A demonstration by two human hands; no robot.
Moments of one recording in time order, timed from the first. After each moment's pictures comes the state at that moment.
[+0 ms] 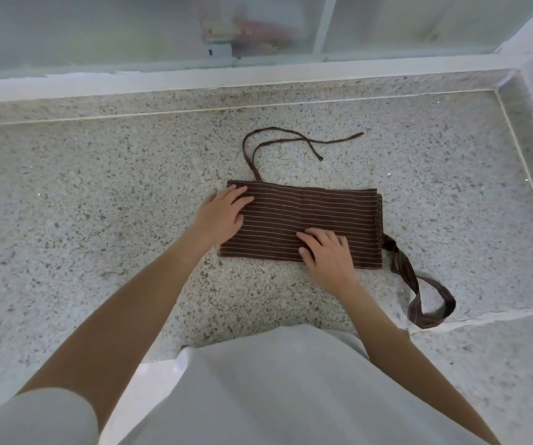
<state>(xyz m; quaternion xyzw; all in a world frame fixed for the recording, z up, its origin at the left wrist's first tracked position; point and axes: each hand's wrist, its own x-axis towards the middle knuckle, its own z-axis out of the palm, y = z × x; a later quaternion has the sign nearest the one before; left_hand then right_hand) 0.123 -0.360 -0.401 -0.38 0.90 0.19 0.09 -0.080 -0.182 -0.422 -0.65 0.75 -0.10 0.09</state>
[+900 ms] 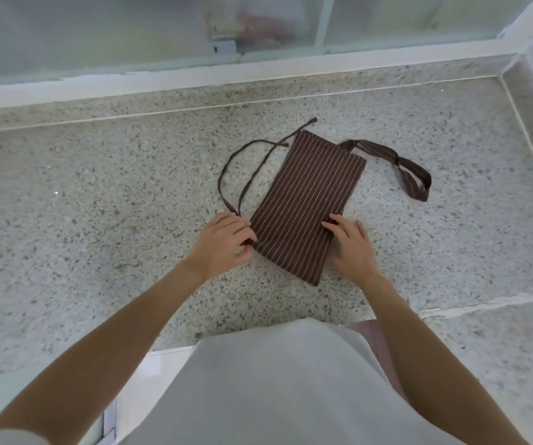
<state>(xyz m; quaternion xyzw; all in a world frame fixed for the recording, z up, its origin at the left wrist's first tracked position) 0.165 -0.298 -0.383 -0.23 0.95 0.14 -0.18 -0.106 -0.161 -0.426 -0.62 0.76 -0.10 0.18</state>
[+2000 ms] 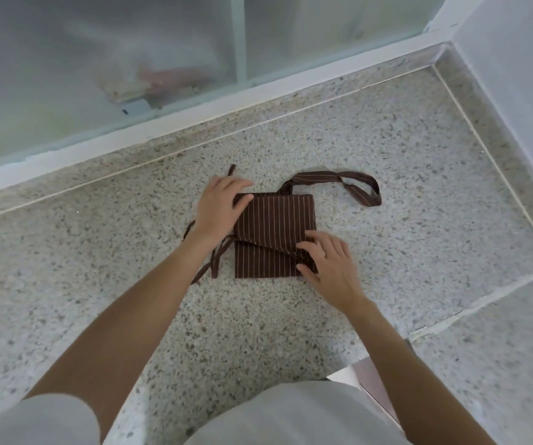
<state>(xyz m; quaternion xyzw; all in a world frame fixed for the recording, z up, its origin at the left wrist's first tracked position) -0.001 -0.438 -0.400 -0.32 0.91 0.24 -0.15 -0.125 -0.198 -0.412 -0.59 0.79 -0.16 0.05</state>
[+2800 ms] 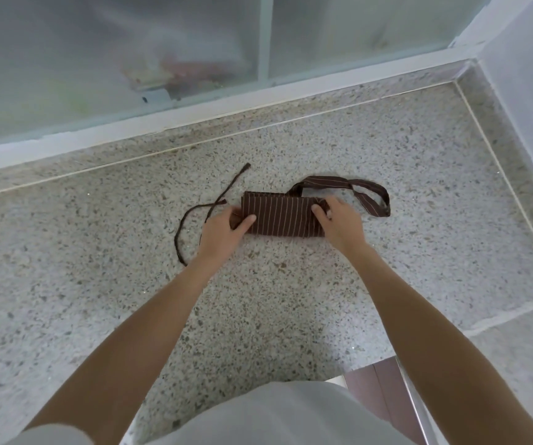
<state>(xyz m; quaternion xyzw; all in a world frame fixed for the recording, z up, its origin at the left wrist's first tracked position) 0.028 -0.396 -0.410 -0.49 0.77 0.41 -0.07 -0.186 -0.279 -0.396 -0.44 0.86 -0.15 0.20</state>
